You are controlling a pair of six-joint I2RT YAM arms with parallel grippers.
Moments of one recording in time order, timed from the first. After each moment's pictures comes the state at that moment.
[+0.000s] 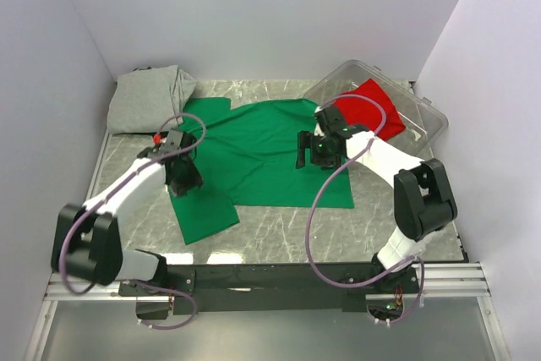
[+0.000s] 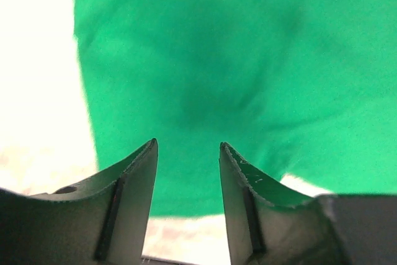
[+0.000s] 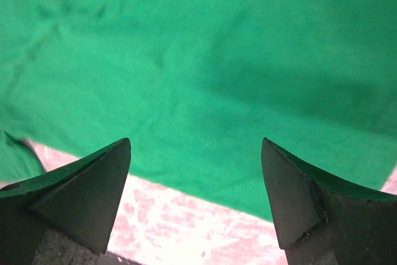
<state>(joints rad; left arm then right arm) -0.27 1.36 0.88 -0.70 -0.14 -0.77 0.41 1.67 1.16 -0.57 -0.12 0.39</state>
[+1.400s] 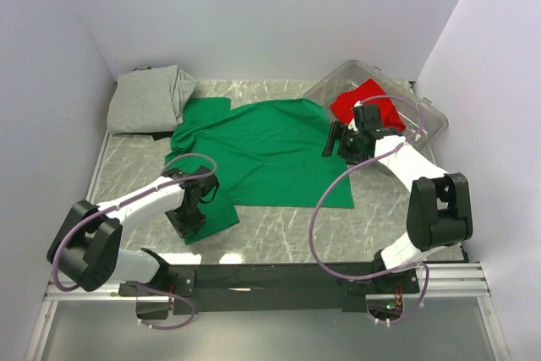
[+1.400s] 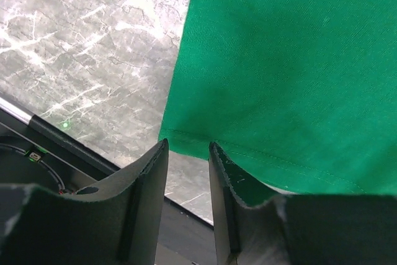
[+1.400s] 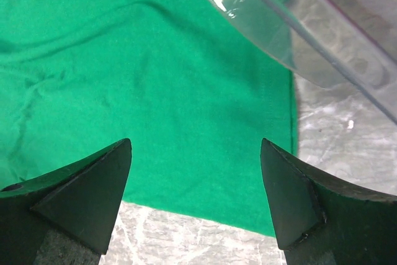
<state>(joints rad) -0.56 1.33 0.70 -1.02 -0.27 -1.25 0.16 1.55 1.05 -0.48 -0.14 0.42</state>
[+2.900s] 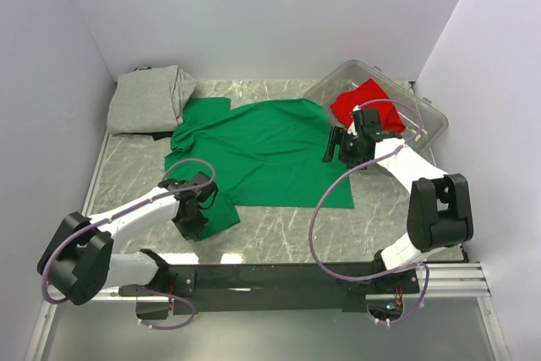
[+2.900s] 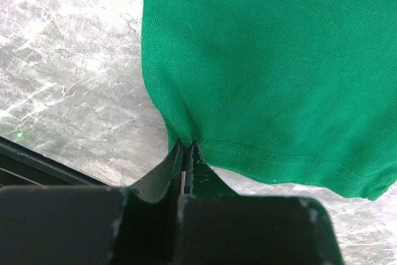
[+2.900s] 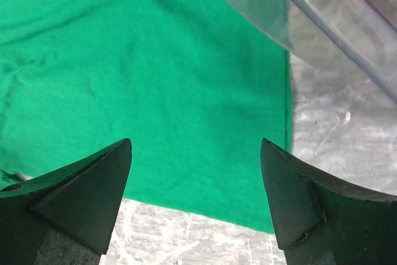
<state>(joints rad) -0.59 1.24 0.60 -0.89 -0.21 -1.27 0.16 1.55 1.02 -0.48 -0.16 0.39</state>
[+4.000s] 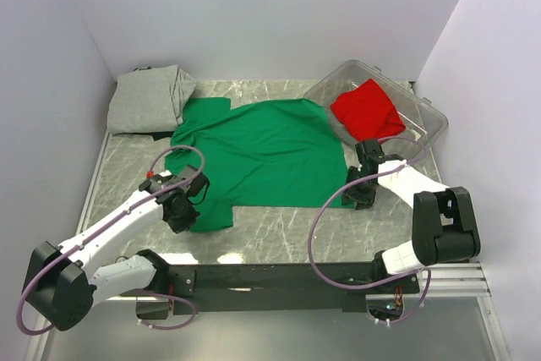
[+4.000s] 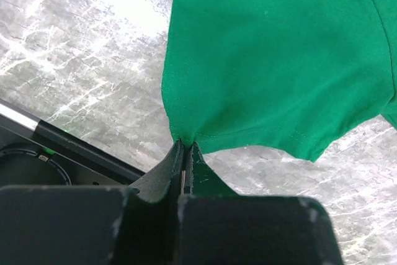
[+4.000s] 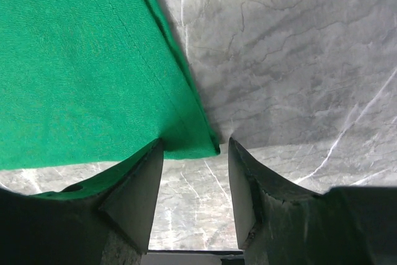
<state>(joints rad) -0.58 1.06 0.72 -1.08 -0.30 -1.22 0.13 1.45 0.75 -0.65 -0.04 0.49</state>
